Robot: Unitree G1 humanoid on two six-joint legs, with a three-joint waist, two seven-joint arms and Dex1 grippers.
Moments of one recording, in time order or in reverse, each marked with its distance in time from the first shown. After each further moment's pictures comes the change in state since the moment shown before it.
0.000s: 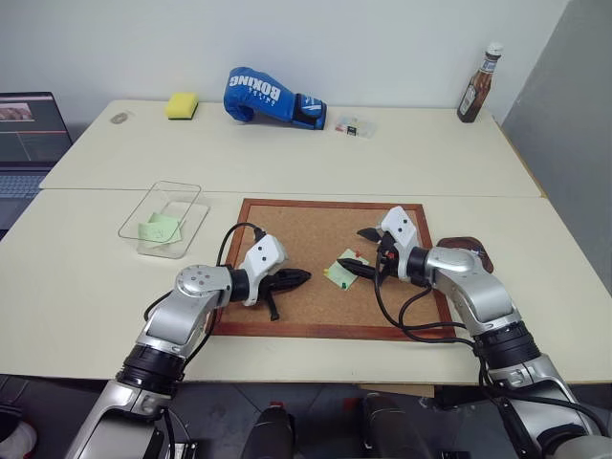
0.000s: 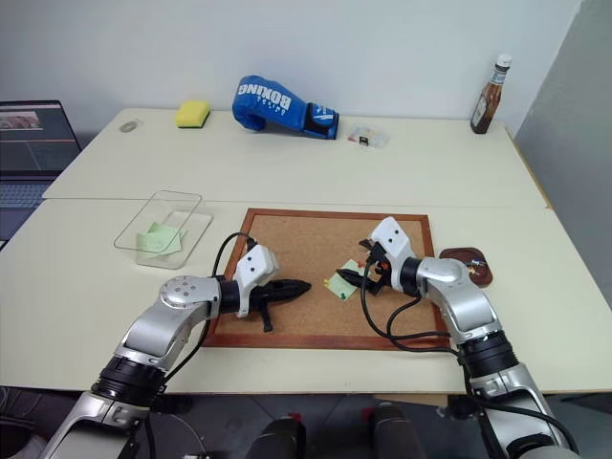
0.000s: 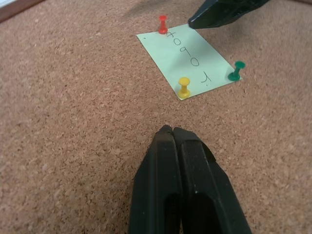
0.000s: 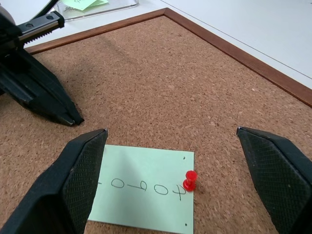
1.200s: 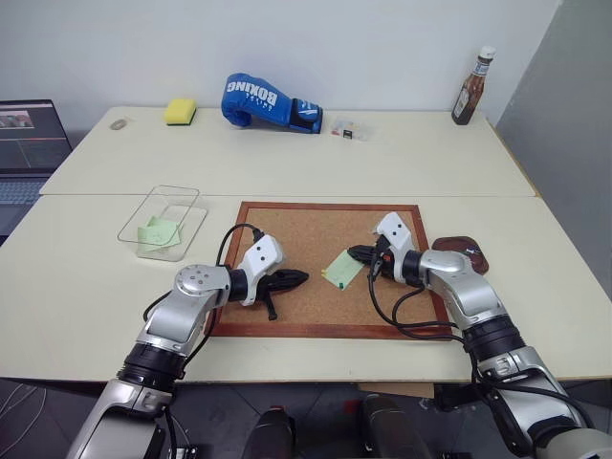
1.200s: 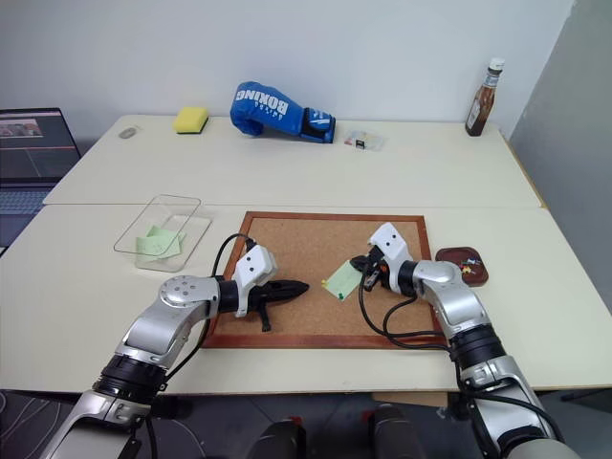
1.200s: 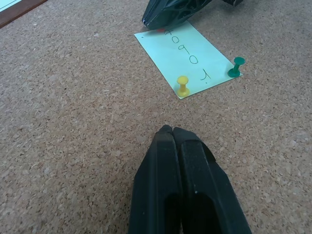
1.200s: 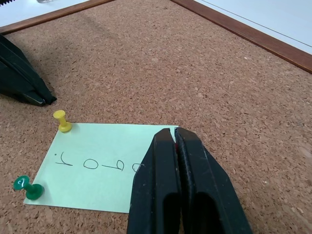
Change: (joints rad) left arm -0.010 -0.005 0.014 0.029 0.009 0.017 -0.021; right arm -0.046 0.045 -0.001 0.200 -0.052 -0.093 0.014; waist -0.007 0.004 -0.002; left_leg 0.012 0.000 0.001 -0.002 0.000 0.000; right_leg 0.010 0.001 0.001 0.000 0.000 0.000
